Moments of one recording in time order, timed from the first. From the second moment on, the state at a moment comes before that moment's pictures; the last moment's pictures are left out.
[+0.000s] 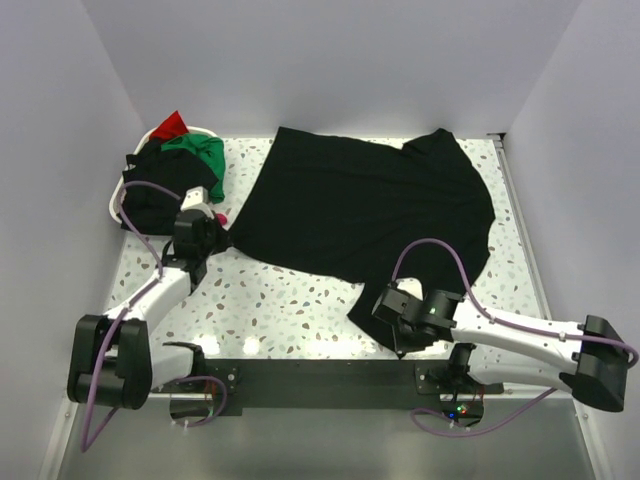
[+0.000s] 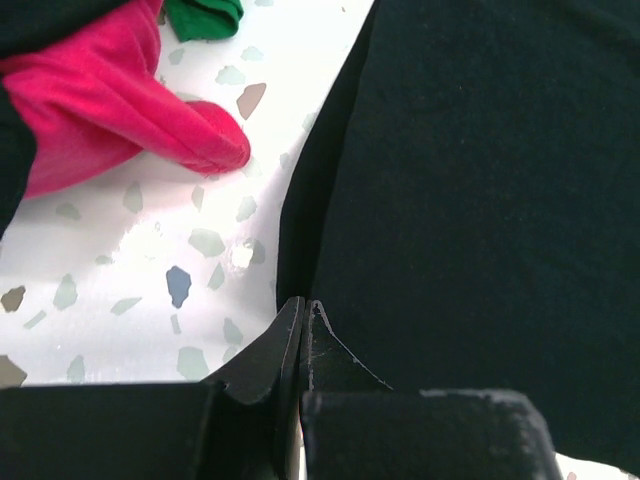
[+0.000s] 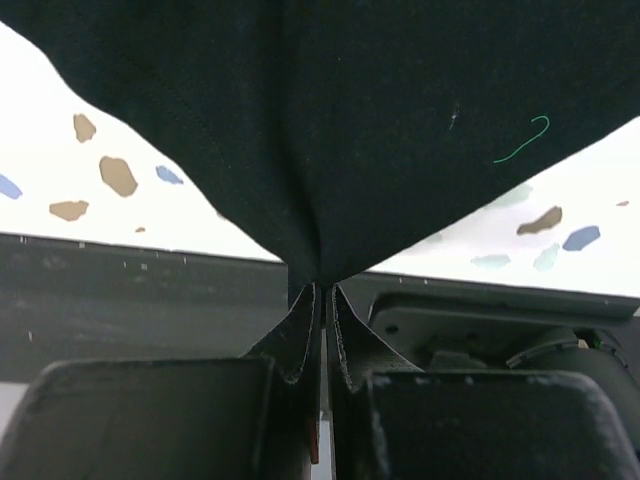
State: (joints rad) left arm -0.10 1.21 0.53 0.14 -0.04 -0.41; right arm 1.10 1.03 0.60 -0.99 0.20 0.98
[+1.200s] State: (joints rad) left arm -0.11 1.68 0.94 0.18 0.10 -0.41; right arm 0.55 1.34 1.06 -0.75 0.45 0.57
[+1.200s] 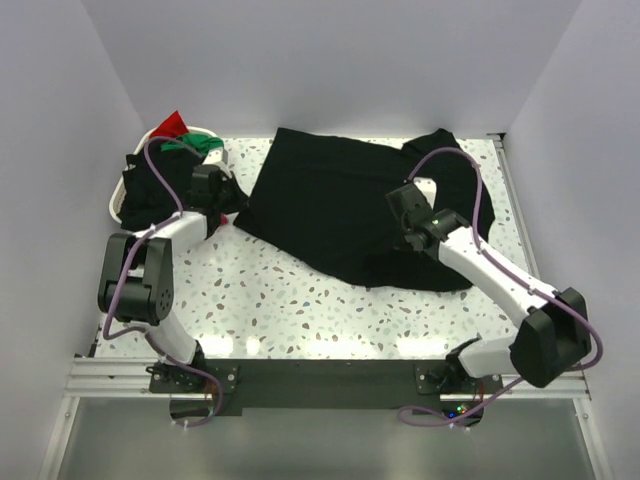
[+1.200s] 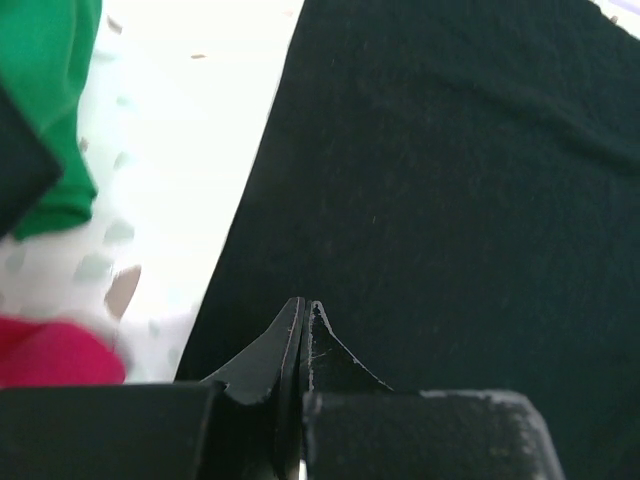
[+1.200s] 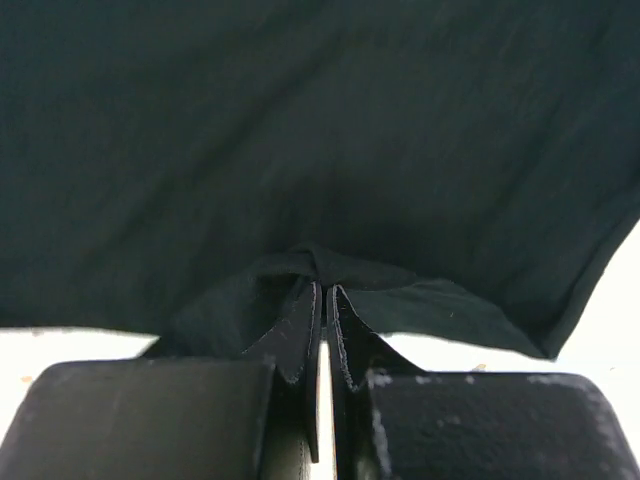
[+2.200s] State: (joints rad) left arm -0.11 2.02 1.38 0.15 0.10 -0.41; right arm 0.13 1.73 1.46 -0.63 0.34 0.37
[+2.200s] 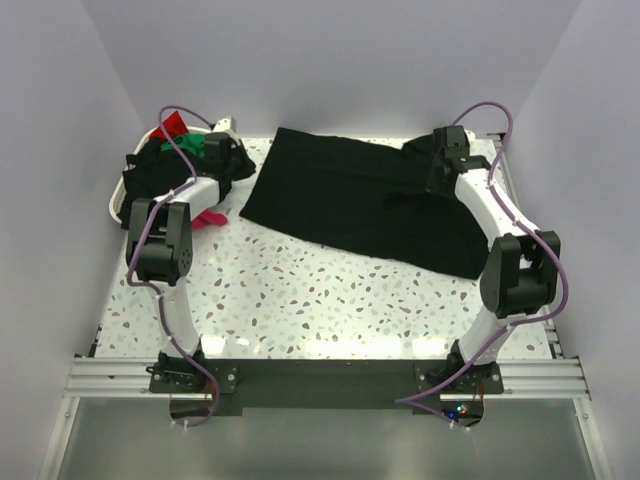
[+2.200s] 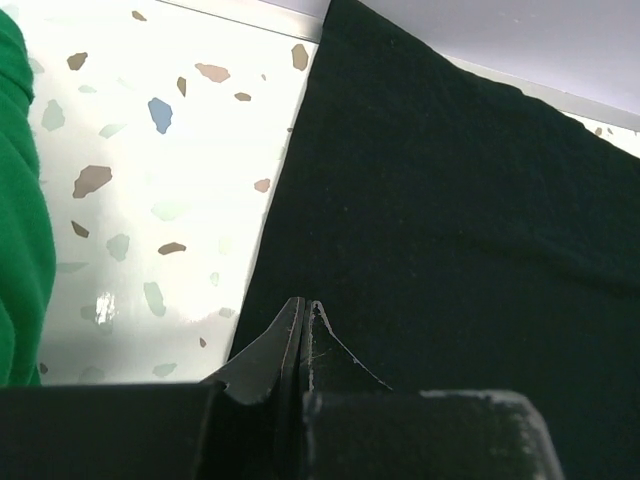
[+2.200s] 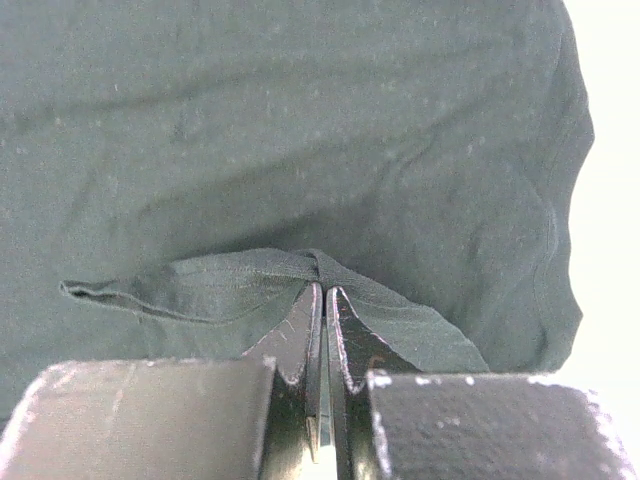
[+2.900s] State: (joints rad) left arm -0.11 2.19 1.52 0.04 0.09 -0.35; right arm 0.11 1.82 1.52 -0.63 0.29 0.36
